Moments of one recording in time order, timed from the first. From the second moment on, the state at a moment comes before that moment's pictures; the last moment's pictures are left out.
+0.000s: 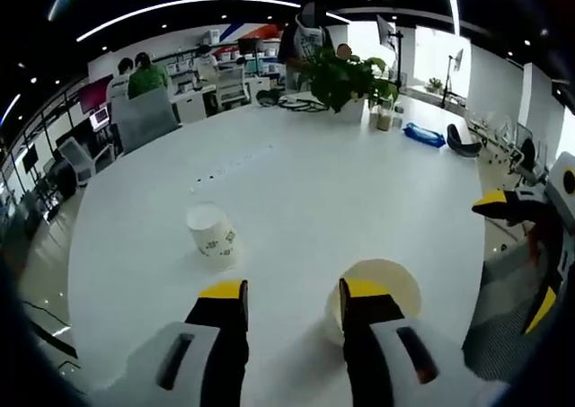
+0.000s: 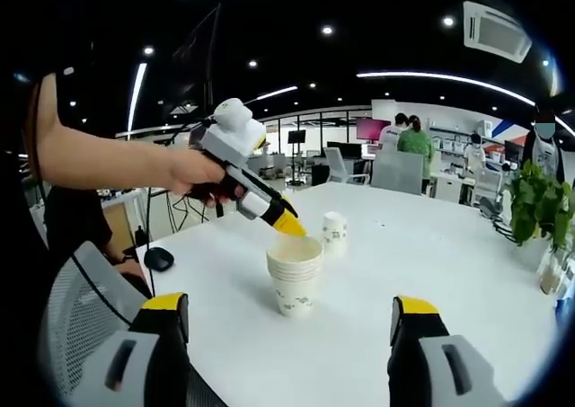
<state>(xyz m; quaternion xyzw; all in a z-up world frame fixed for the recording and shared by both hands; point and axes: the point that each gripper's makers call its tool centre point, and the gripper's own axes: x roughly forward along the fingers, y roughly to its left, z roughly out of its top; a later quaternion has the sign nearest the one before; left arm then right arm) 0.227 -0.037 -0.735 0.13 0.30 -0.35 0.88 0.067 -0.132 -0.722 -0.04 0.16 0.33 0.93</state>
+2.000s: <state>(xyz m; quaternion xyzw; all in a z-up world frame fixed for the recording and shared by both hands) 0.374 -0.047 -0.763 0.07 0.22 -0.34 0.91 0.086 -0.177 -0.735 0.04 0.20 0.23 0.95</state>
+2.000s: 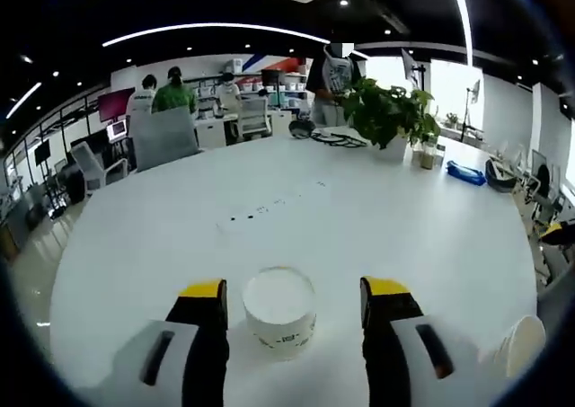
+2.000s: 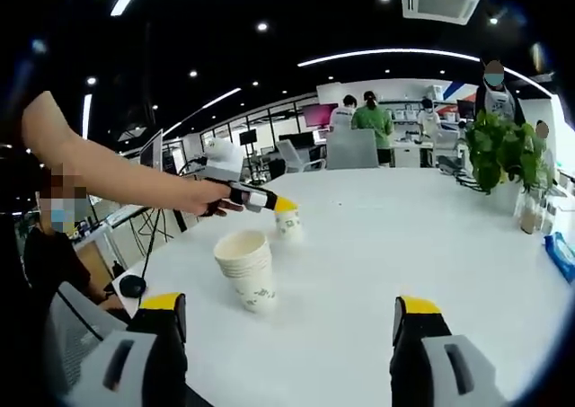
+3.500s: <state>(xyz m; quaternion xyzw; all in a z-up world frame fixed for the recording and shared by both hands) 0.358 -0.032 -0.728 0.07 0.19 -0.34 0.92 0.085 -0.173 -0.736 0.04 0.20 0.23 0.95</state>
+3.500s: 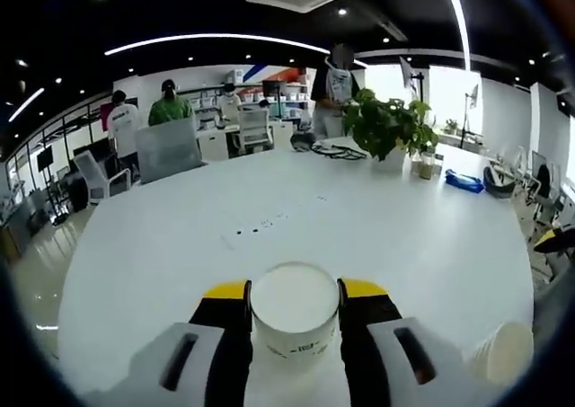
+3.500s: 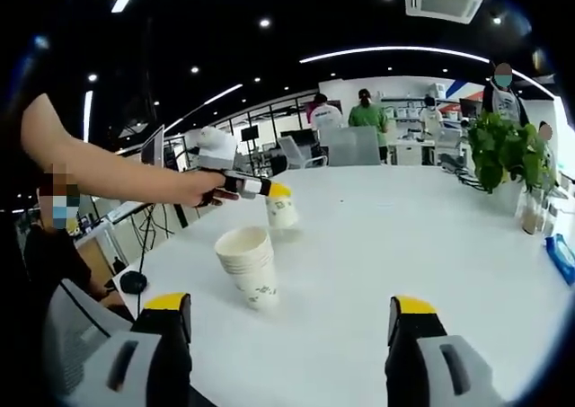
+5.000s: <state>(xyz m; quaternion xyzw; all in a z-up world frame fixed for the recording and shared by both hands) 0.193 -0.050 -0.610 -0.01 0.13 -0.42 0.90 0.088 -0.119 -0.686 0.05 0.13 0.36 0.92</state>
